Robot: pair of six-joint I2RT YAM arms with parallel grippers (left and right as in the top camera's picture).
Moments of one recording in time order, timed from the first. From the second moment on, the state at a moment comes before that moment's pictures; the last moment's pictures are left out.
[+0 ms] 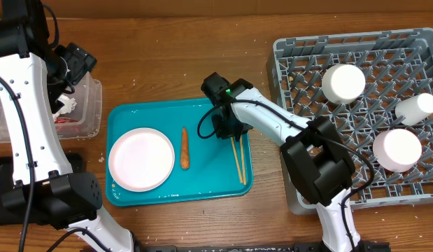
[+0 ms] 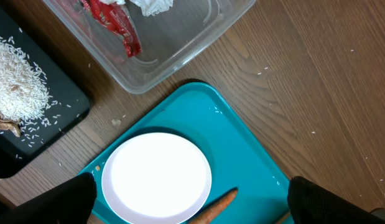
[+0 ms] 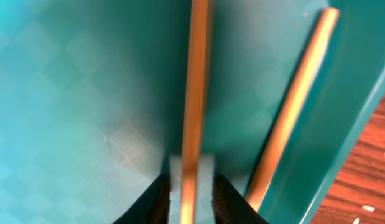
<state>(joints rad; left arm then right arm) 0.26 1.91 2.19 -1.60 -0.02 -0.73 0.65 2.20 1.65 -0.98 0.01 0.38</state>
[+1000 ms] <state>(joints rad) 0.26 1.91 2.19 -1.59 -0.02 -0.73 0.14 2.02 2.11 -1.37 -0.12 0.06</state>
